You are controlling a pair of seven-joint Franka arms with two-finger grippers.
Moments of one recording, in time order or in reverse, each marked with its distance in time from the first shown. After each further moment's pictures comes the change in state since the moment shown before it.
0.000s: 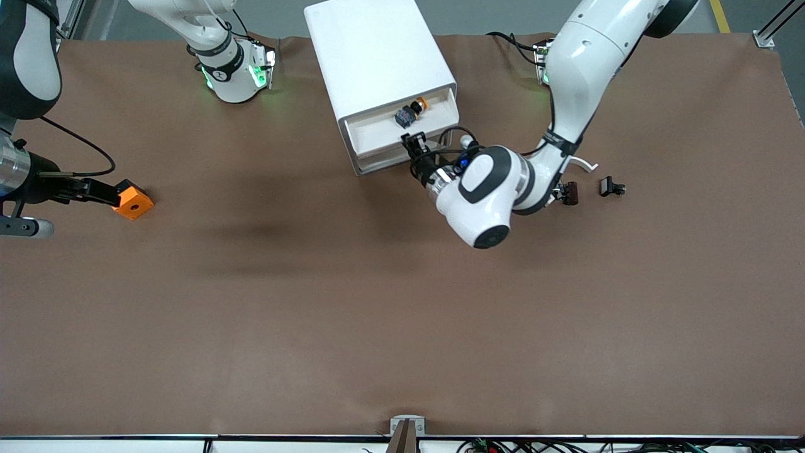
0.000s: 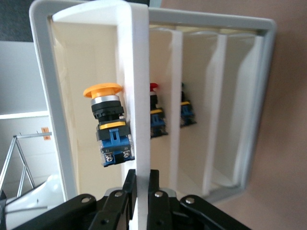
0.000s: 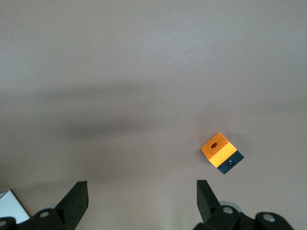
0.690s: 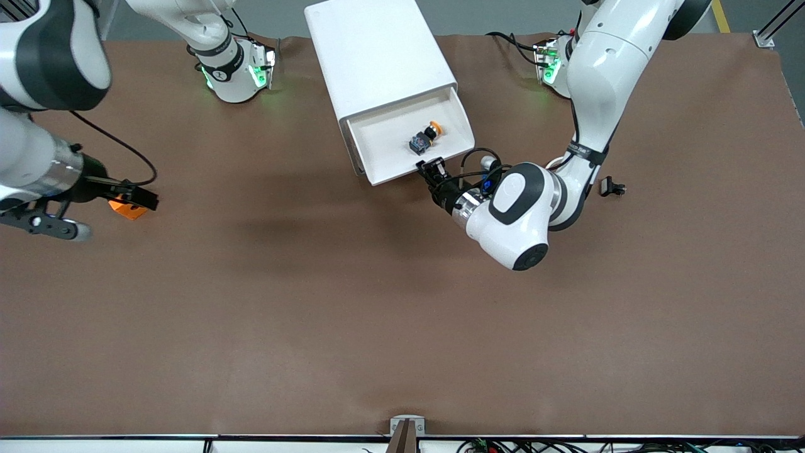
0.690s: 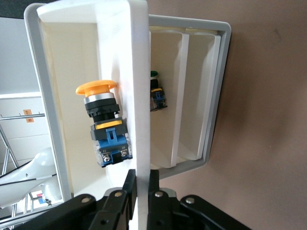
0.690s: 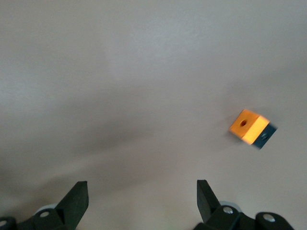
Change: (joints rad) left arm 0.018 0.010 0.073 0.055 0.001 0.010 0.001; right arm 0.145 0.000 0.019 0.001 0.021 -0.014 0.386
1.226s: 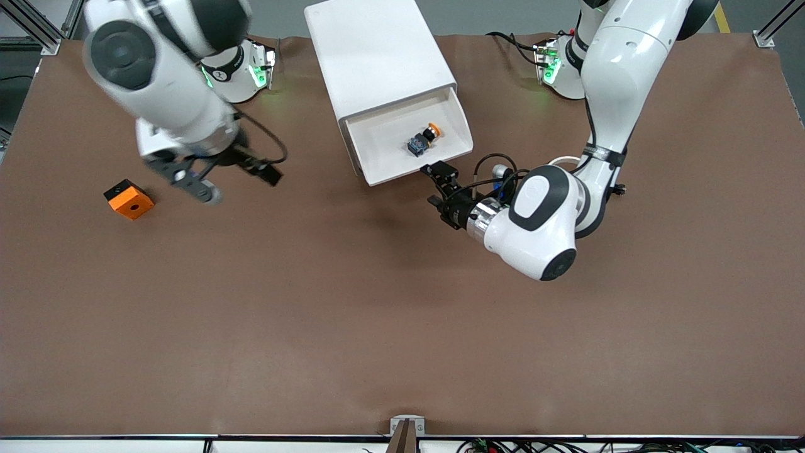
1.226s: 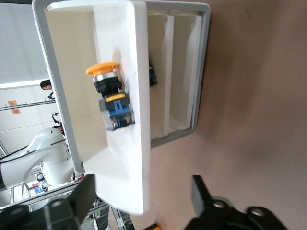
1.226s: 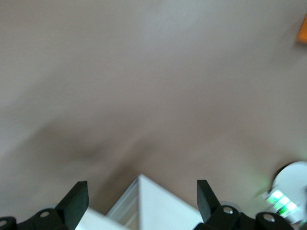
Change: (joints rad) left arm 0.041 0.000 0.016 0.104 0.001 0.004 0.022; right arm 0.377 -0.001 0.011 0.019 0.091 0.027 0.697
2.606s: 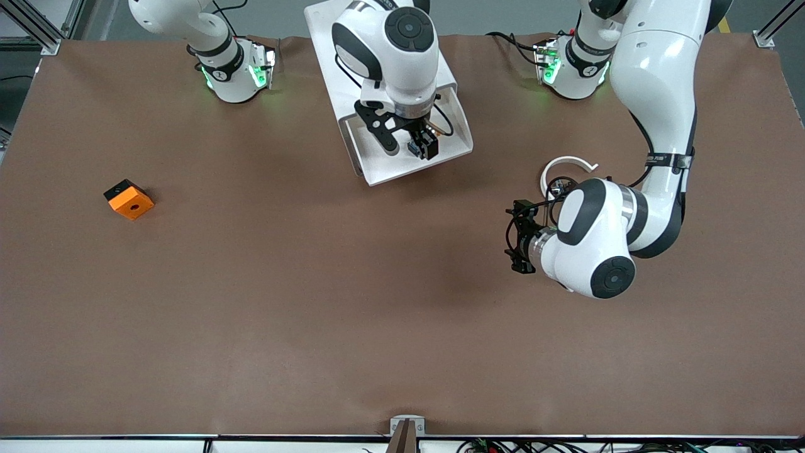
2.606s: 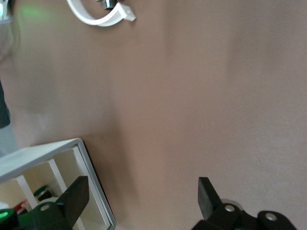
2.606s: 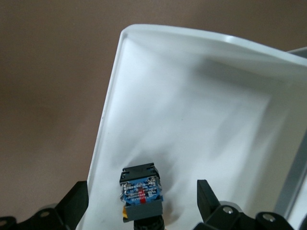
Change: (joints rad) left arm 0.013 0.000 0.138 0.049 0.496 0.018 0.539; right arm 0.435 0.286 -0.002 0.082 0.019 0.268 0.748
